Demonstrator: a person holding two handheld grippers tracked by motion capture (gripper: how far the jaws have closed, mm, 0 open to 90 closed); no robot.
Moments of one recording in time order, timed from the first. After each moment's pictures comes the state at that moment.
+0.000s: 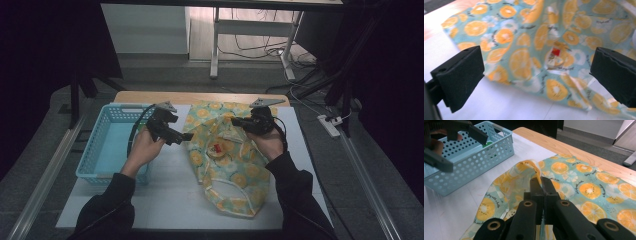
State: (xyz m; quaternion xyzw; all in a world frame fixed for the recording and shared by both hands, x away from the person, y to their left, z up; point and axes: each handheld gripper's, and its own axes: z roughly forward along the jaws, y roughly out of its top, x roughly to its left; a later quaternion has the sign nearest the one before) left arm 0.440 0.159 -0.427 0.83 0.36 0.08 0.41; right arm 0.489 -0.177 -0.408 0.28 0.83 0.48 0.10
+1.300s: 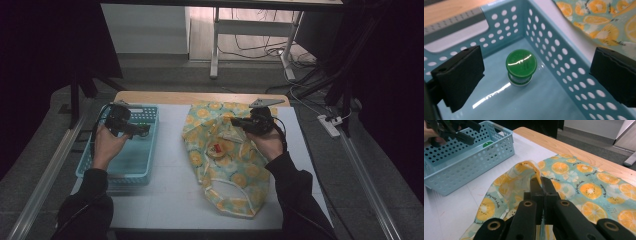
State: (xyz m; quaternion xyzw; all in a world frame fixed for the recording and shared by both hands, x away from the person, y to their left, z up) left arm 0.452 0.279 -0.469 0.78 0.51 0.15 0.33; right arm 0.488 -0.176 -0.409 0.27 0.83 0.48 0.10
